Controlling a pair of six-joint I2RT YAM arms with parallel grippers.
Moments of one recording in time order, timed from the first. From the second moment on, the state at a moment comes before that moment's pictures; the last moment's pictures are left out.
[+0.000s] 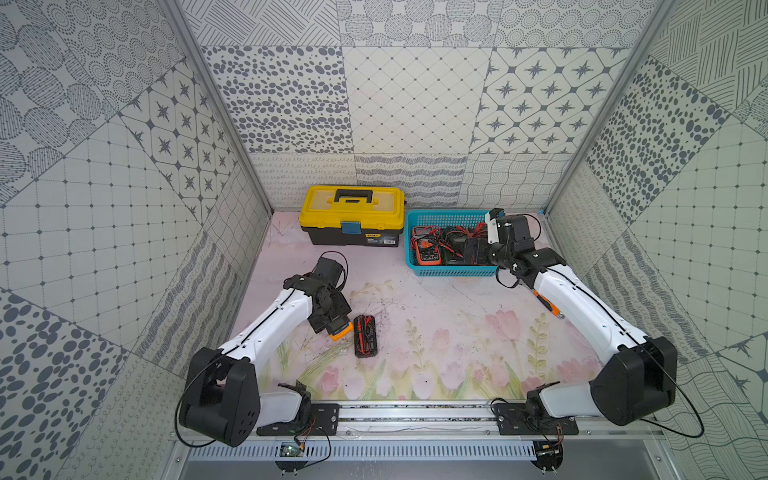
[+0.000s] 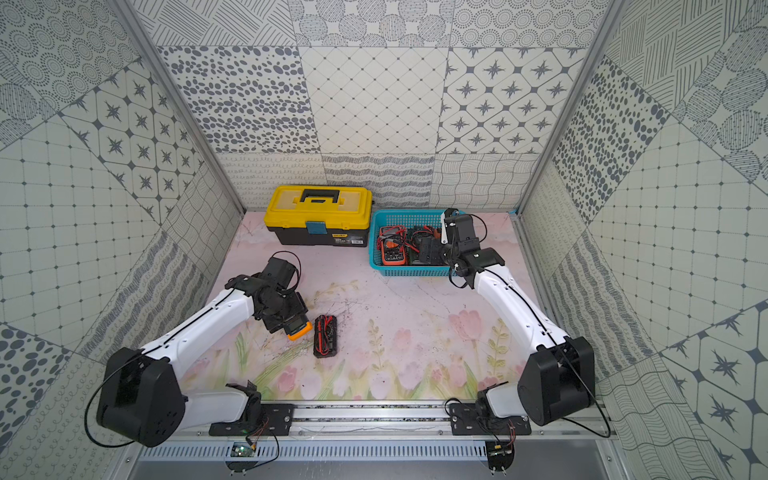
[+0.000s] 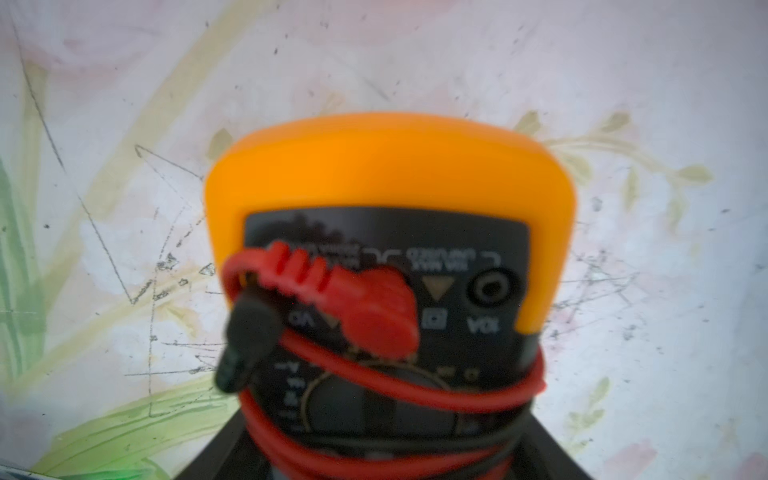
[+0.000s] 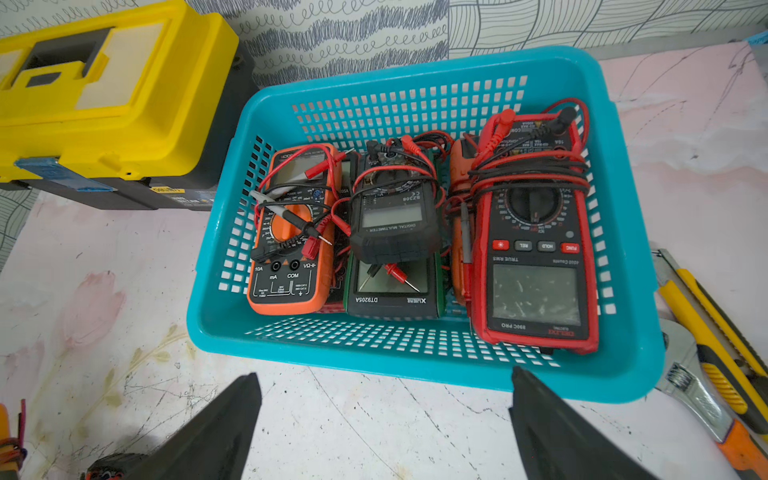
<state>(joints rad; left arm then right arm) -0.25 1.32 0.95 -0.93 -0.02 -0.86 0.32 1.39 1.21 -0.52 0.03 0.30</state>
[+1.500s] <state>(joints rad) -0.61 2.37 2.38 -0.89 -0.01 -0.72 0.33 1.30 1.00 -0.37 0.10 0.39</state>
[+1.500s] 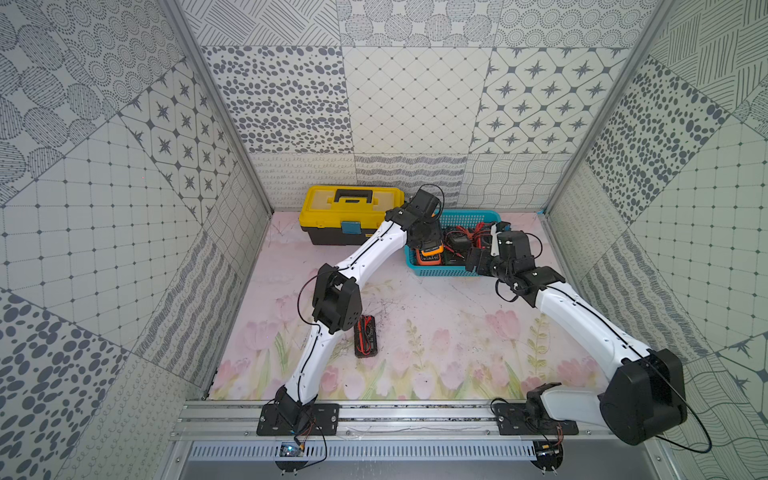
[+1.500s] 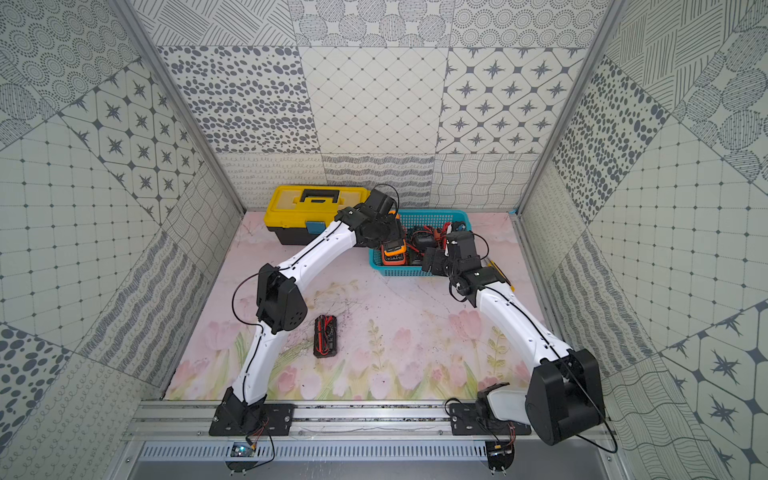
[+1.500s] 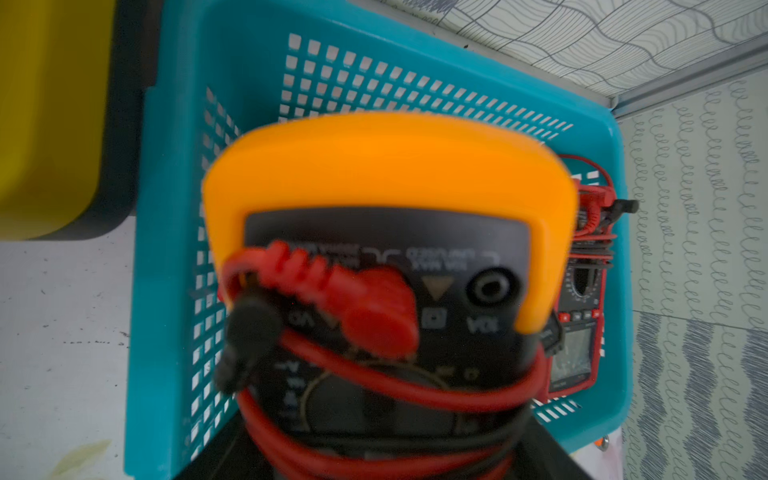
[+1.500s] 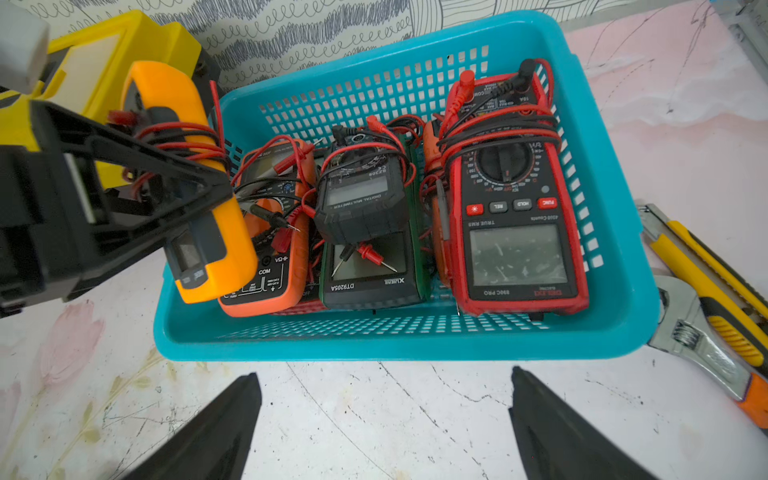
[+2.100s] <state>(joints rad) -0.63 2.51 2.55 -1.05 -0.13 -0.66 0.33 1.28 1.00 -0.37 0.09 0.39</state>
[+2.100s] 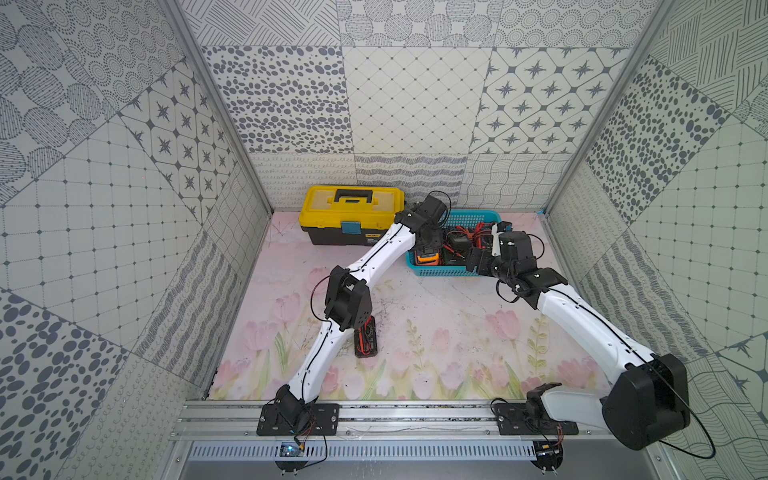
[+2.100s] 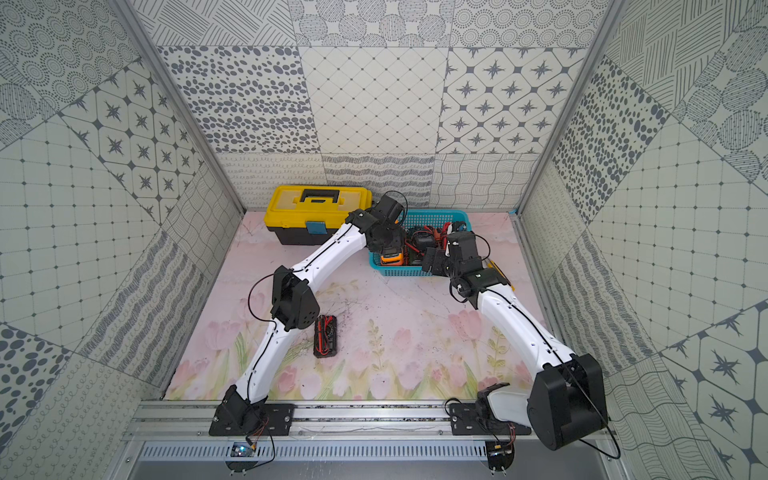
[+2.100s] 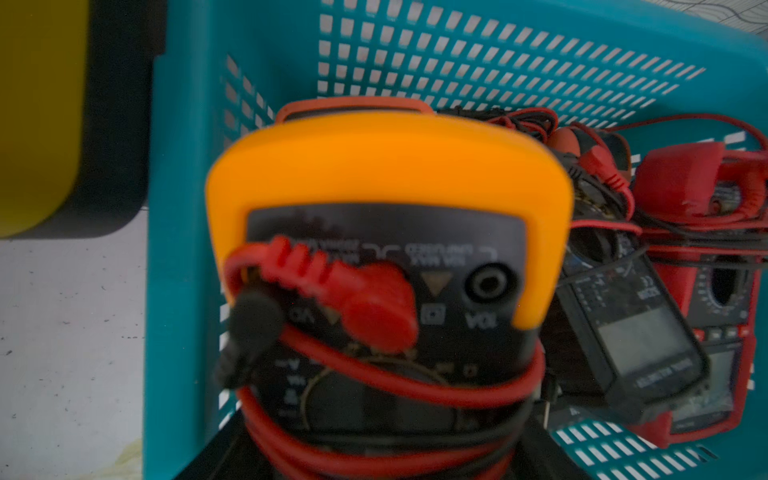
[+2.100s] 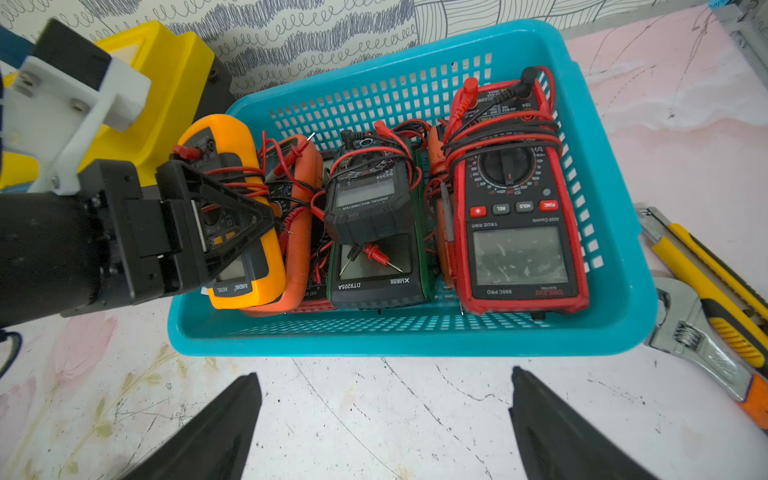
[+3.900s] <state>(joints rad) -0.22 1.26 1.05 -0.75 -0.28 -0.76 1.00 1.63 1.26 -0.46 0.19 0.56</state>
